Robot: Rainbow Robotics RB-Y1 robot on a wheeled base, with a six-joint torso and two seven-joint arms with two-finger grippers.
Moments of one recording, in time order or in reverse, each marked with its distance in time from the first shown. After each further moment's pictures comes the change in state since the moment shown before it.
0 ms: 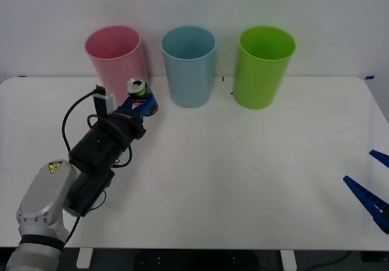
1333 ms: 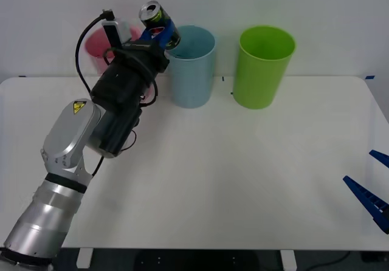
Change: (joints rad) right arm 0.000 0.000 0.000 0.000 0.000 0.000 0.000; left arm -0.327 0.032 -0.146 0.016 0.159 0.272 0.088
